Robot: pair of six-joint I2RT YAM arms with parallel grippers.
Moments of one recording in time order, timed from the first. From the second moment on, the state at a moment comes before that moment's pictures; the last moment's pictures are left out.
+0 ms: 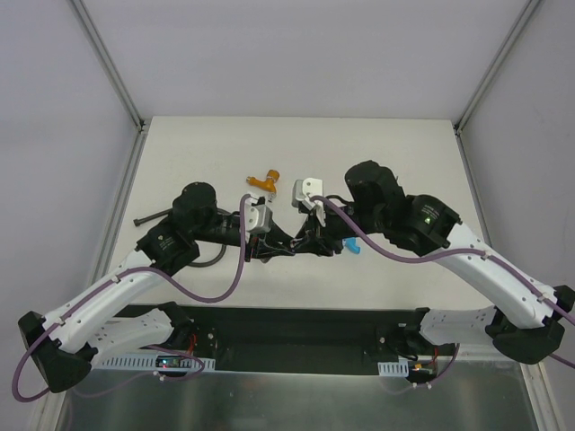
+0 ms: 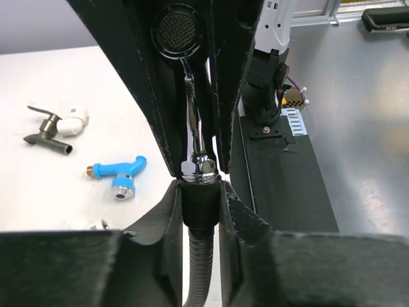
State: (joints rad) left arm -0.77 0.92 0.93 -0.20 0.89 0.17; right arm 0.98 1.20 1.46 -0.83 -0.50 -0.27
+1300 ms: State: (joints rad) left arm -1.12 0.89 0.81 -0.27 -0.19 0.44; right arm 0.98 1.35 1.37 -0.67 -0.15 0.40
